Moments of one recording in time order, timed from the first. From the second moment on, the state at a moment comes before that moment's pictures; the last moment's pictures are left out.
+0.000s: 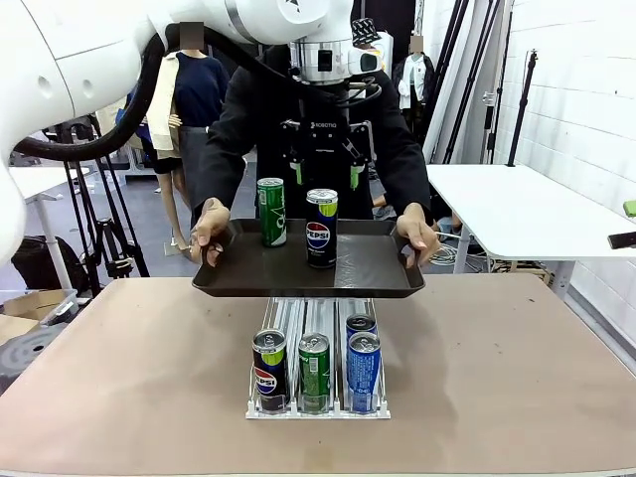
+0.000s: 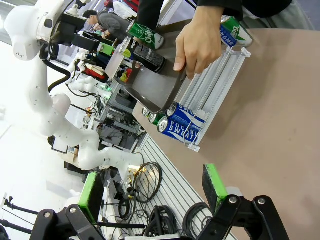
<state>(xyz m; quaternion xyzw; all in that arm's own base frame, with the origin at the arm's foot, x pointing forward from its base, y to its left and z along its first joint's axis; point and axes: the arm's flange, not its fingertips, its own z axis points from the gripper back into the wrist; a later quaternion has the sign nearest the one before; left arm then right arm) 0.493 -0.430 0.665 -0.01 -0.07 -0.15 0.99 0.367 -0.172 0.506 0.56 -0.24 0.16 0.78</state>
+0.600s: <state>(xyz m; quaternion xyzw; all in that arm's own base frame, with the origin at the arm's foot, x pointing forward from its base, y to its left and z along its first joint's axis) 0.494 -0.431 0.661 -0.01 -0.06 -0.15 0.99 0.367 -0.172 0.506 0.56 -0.24 0.16 0.78</state>
